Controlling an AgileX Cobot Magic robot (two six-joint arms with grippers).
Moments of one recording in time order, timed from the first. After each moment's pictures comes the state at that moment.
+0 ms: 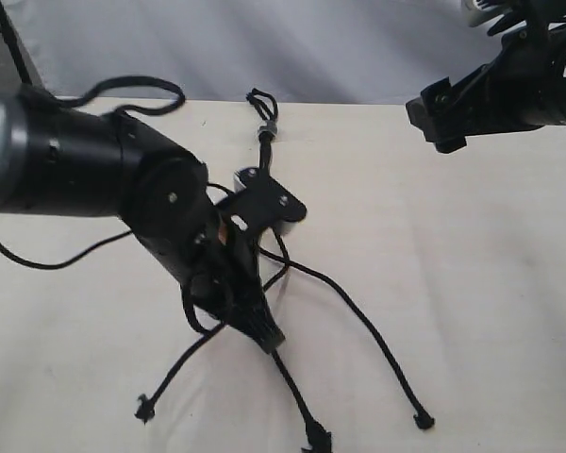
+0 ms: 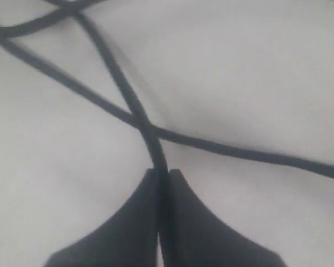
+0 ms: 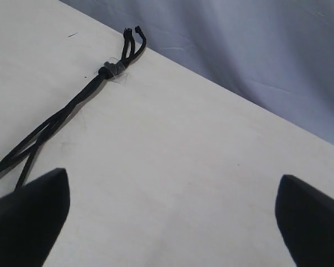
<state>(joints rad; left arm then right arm) -0.66 1.76 -1.04 -0.09 0.59 0.19 0.18 1.31 -0.89 -0.06 0.23 -0.21</state>
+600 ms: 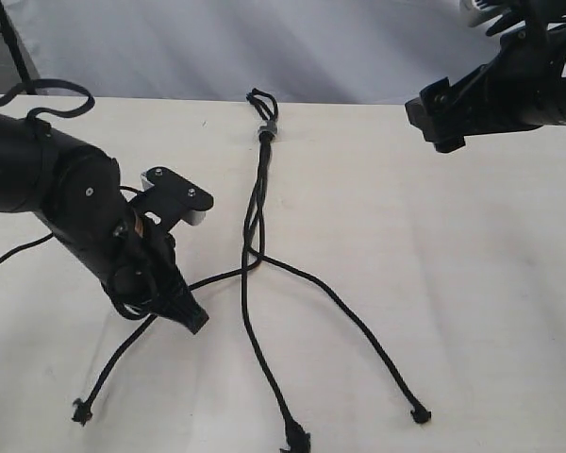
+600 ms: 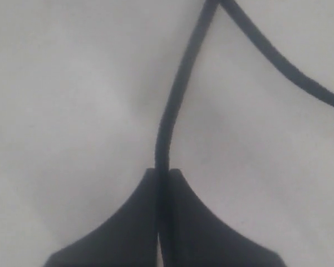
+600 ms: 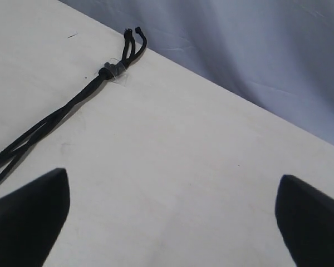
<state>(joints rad) -0.45 1.75 -0.89 -0.07 0.52 0.17 0.18 1.31 -0.89 -0.06 0.22 -0.21</state>
